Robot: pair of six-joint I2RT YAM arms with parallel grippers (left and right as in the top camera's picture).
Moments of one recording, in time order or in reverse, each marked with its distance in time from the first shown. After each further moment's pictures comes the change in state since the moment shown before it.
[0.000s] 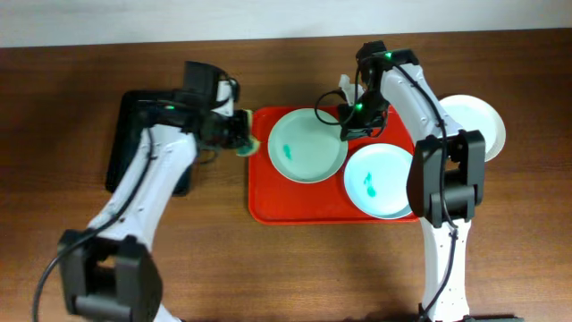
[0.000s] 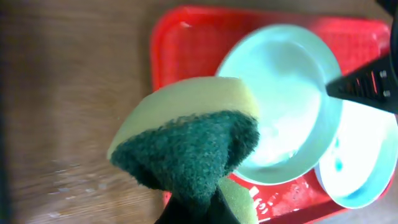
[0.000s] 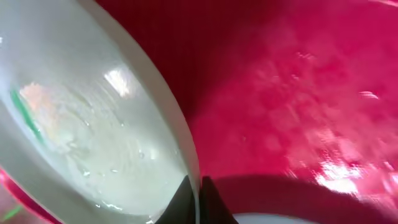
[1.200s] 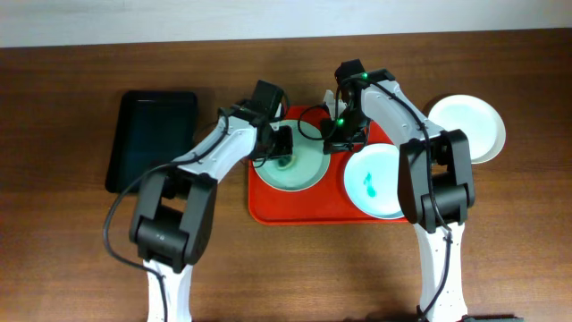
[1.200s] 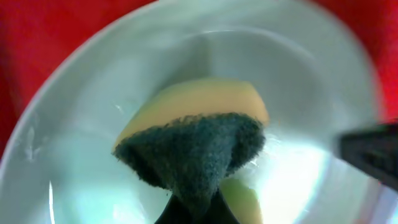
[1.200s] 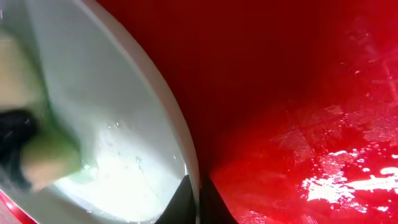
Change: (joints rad) left arm -0.167 0.394 0.089 0.155 -0.063 -0.152; right arm 0.074 -0.023 -0.170 0.161 -0.024 0.150
